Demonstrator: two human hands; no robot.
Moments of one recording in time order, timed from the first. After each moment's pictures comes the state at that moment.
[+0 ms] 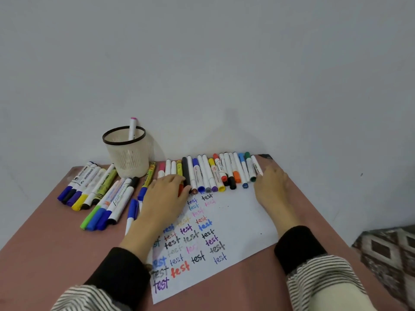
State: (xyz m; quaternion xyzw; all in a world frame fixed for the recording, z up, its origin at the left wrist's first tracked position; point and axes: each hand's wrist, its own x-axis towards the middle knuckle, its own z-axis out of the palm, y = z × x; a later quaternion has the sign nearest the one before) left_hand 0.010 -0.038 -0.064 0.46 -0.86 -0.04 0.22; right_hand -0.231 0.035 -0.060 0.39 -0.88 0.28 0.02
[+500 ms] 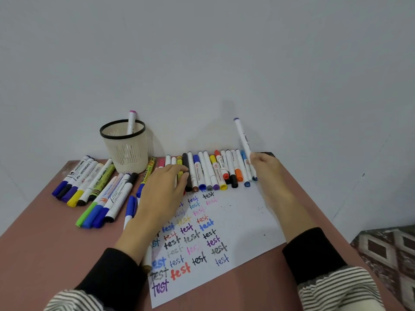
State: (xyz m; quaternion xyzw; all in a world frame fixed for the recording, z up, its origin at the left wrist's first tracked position) left_hand 0.012 -0.026 -0.046 0.46 -0.82 -0.10 0.32; right_hand -0.207 0.037 -0.023 0.34 -0.69 0.59 -0.25
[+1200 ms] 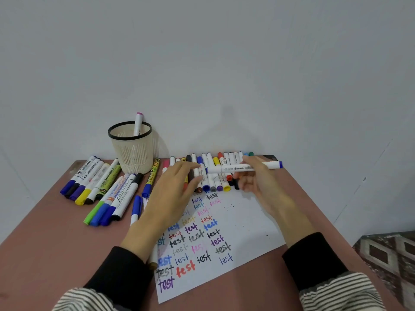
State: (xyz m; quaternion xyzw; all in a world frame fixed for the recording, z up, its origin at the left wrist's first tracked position) left_hand 0.016 -0.017 -0.042 0.36 -0.85 -0.13 0.36; right_hand -0.181 0.050 -0.013 0.34 -0.56 0.64 -0.41
